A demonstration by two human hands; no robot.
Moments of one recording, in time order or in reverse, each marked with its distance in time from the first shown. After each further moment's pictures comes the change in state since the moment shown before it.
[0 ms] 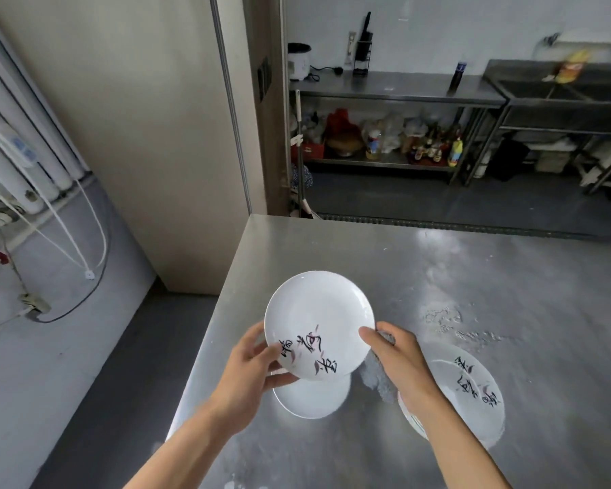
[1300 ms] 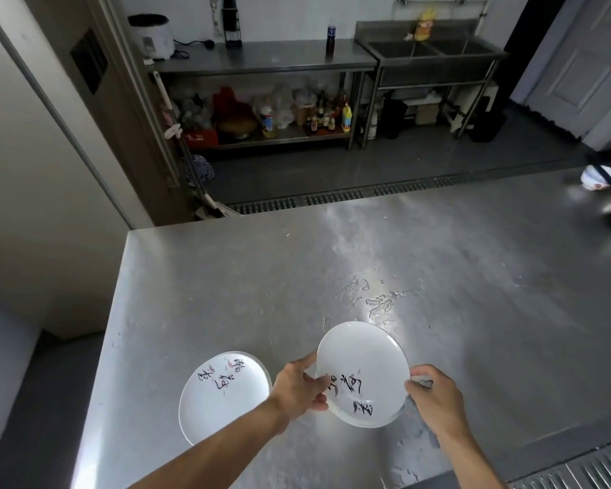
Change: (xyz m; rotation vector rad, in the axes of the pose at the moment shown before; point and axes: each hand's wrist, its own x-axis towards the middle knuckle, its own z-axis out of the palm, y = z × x) left_hand 0.083 -0.108 0.187 0.592 -0.434 -0.218; right_hand -0.051 0.138 -0.177 -0.291 0.617 0.426
